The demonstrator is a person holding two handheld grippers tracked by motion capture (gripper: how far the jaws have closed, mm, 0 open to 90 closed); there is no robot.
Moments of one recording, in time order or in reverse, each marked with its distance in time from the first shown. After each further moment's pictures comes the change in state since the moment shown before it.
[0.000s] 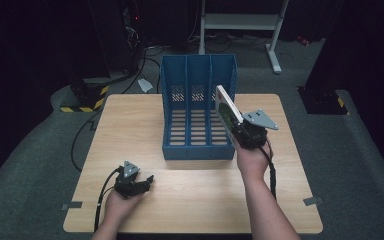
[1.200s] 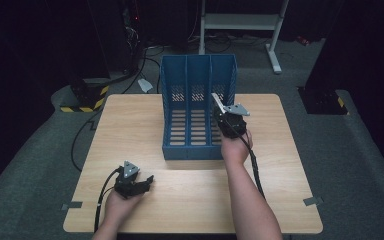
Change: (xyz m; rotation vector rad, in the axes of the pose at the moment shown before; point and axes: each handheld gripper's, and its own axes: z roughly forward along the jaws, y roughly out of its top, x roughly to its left) left arm -0.001 0.000 0.000 0.000 -0.002 -0.005; right arm 0.011 -0.029 0.095 0.166 -0.082 0.022
